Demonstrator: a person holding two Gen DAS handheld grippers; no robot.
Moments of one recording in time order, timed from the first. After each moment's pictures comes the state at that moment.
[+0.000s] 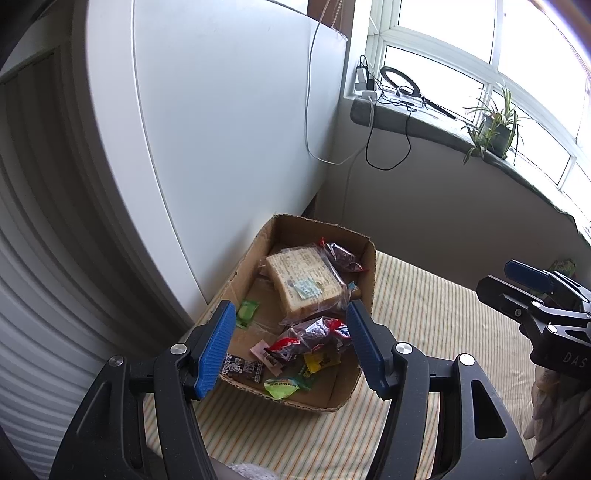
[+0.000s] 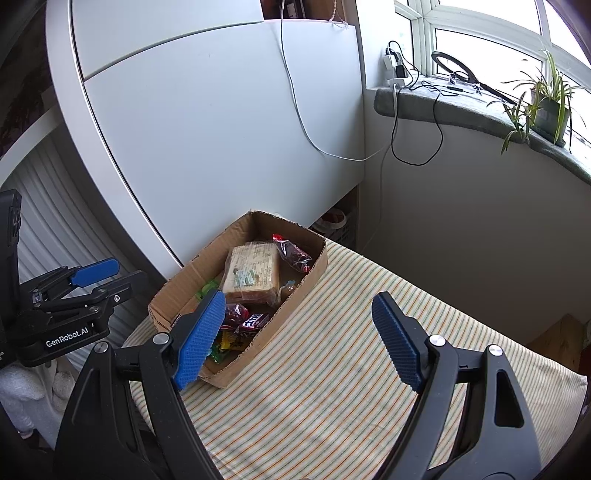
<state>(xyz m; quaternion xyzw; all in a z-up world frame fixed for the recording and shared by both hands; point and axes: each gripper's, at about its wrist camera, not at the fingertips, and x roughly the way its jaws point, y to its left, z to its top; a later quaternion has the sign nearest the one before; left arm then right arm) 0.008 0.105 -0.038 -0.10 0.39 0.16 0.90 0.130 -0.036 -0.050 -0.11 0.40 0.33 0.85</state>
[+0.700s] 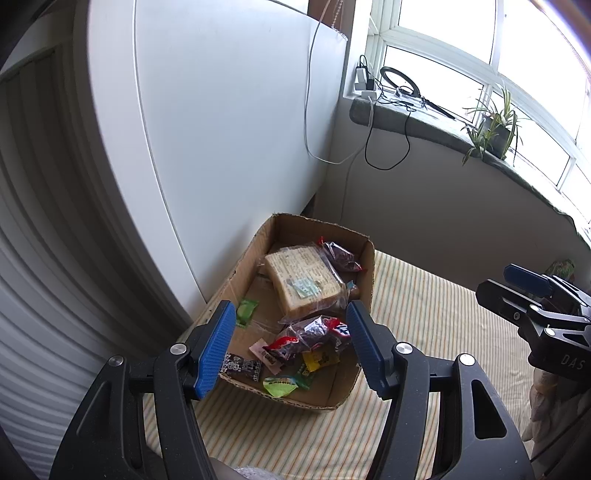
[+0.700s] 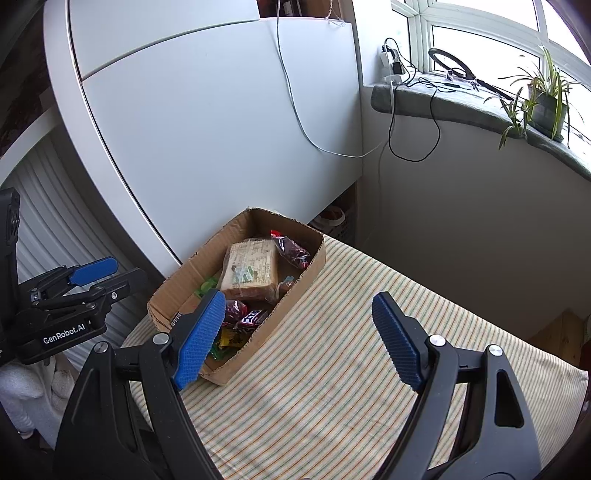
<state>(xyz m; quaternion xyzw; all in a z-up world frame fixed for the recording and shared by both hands) 0.007 0.103 -0.038 -0.11 0.39 0.16 0.90 0.129 -0.041 -0.053 -0.11 0.40 0.33 0.85</state>
